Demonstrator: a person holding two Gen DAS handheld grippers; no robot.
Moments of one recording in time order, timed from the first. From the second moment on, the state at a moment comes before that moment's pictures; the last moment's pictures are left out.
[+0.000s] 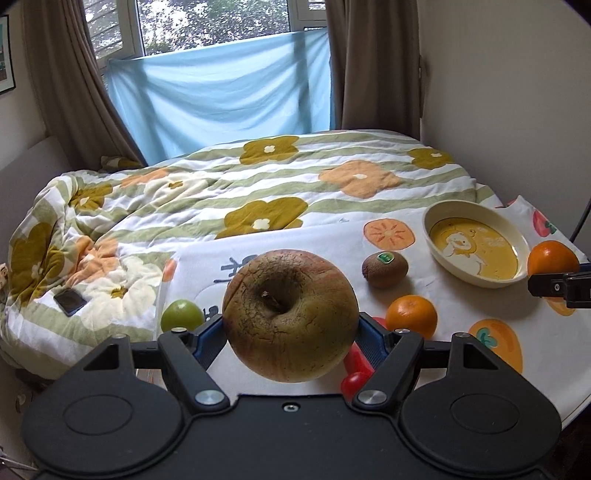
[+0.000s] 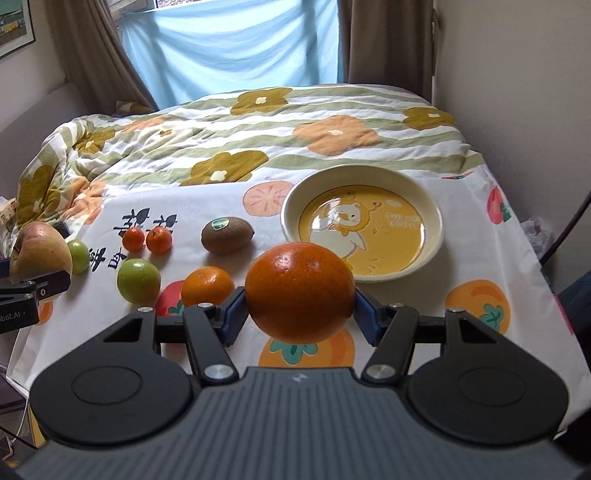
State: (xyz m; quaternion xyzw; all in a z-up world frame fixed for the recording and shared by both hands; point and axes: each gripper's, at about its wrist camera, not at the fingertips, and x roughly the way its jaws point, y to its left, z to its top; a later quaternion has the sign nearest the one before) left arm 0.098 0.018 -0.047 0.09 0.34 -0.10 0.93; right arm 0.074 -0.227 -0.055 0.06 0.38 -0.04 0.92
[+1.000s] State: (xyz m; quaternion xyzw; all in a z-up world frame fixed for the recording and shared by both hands) left arm 0.238 -0.186 -0.068 0.17 0.33 -0.22 0.91; right arm 0.168 -0.397 -0.047 0.05 0.36 -0.07 0.93
